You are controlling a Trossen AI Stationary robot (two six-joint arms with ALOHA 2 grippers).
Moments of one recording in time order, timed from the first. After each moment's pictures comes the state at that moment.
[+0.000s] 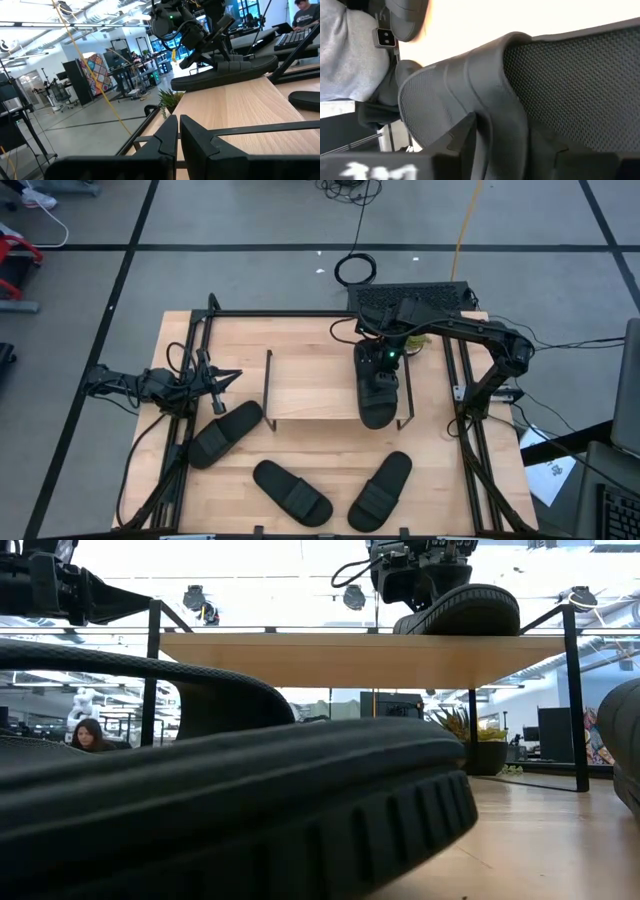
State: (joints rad) left arm -0.23 0.02 0.11 0.03 -0.52 0.36; right arm -0.36 1.66 1.50 -1.35 -0.55 -0.20
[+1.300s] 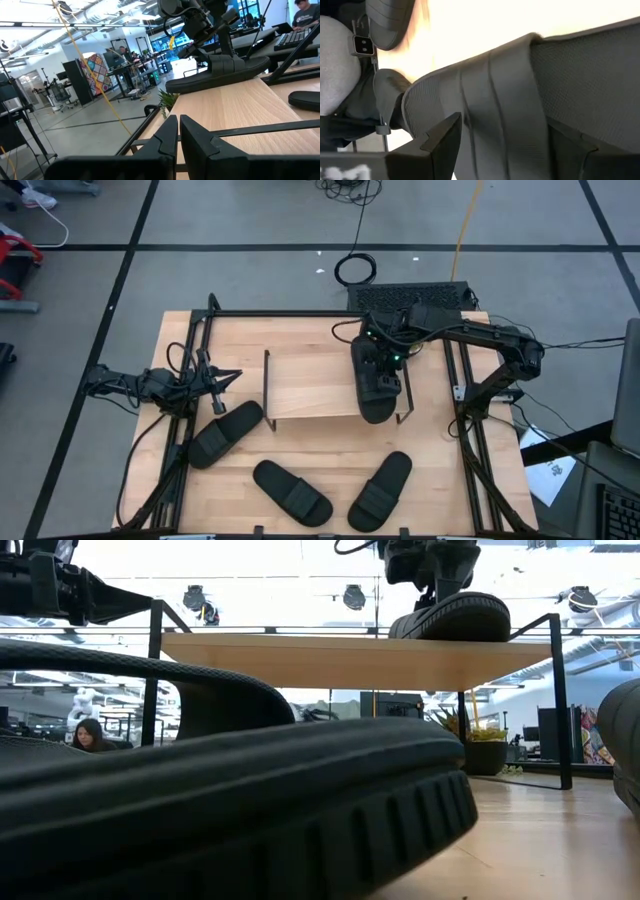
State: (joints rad) left arm -0.23 0.02 0.11 0.03 -0.52 0.36; right arm -0.29 1.57 1.50 -1.30 -0.44 -0.10
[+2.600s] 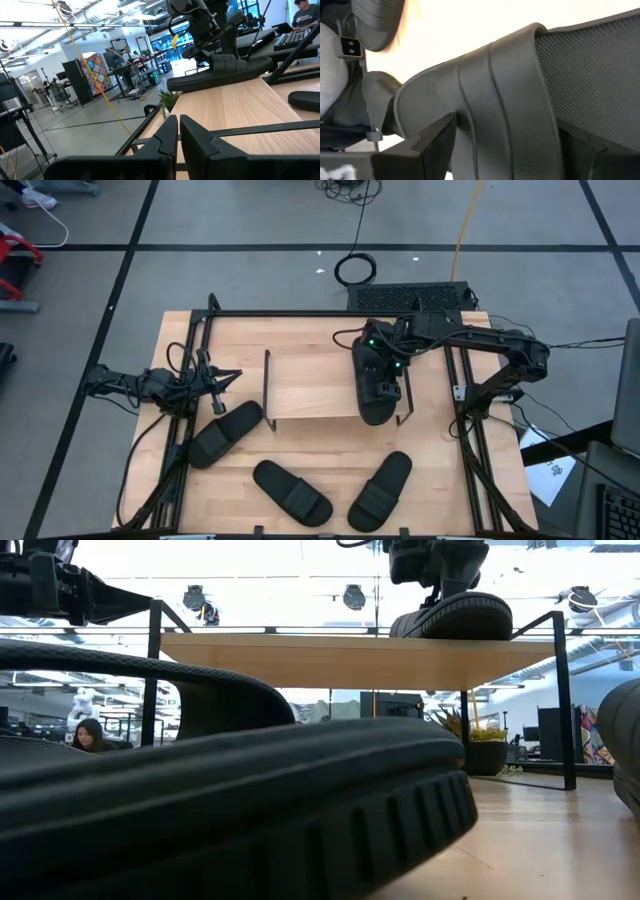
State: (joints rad) left arm -0.23 0.02 0.11 0.03 -0.52 0.36; right arm -0.24 1.52 1.43 -1.22 -0.39 -0.02
